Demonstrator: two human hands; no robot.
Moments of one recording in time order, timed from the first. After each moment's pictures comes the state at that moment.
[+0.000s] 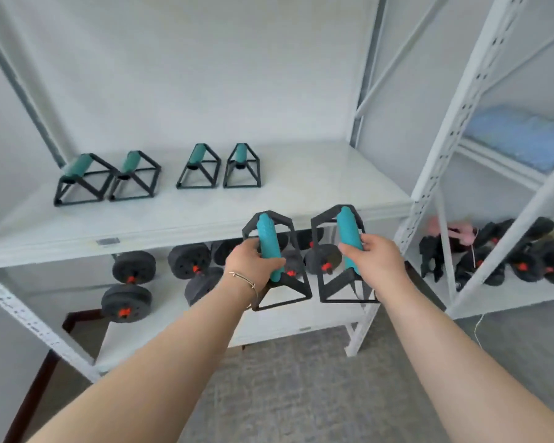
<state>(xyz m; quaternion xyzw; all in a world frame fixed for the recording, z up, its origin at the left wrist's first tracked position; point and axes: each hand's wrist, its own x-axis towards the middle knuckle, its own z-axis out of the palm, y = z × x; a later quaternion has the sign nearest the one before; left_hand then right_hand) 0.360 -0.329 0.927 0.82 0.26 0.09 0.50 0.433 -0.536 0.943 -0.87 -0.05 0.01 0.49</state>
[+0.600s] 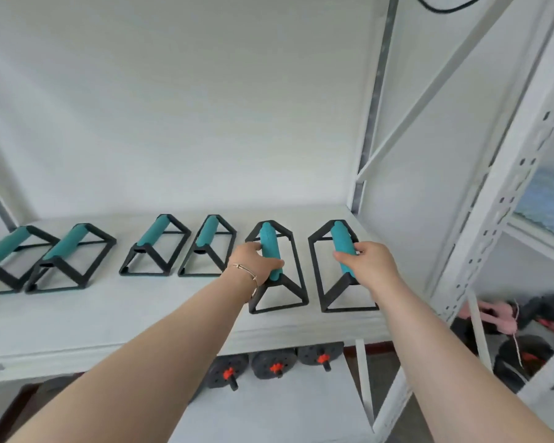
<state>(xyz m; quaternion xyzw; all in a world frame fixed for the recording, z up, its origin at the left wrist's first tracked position) 0.655 -0.304 0.978 0.81 0.29 0.11 0.50 0.737 -0.505 0.982 -0.85 -0.08 0.02 0.51</state>
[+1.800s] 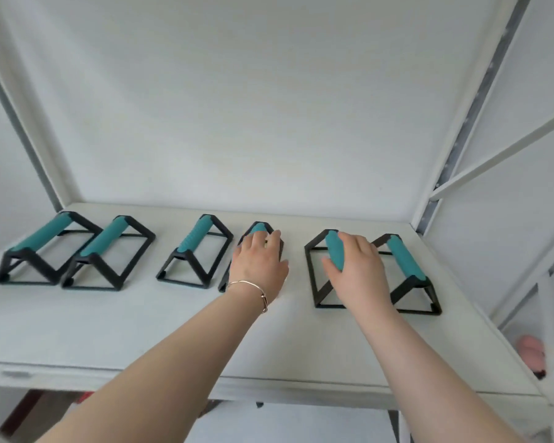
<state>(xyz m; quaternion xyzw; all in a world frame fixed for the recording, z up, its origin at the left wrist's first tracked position) 0.680 -0.193 0.960 0.95 0.24 0.20 0.08 0.772 -0.351 0.957 -0.89 -0.31 -0.21 0.27</state>
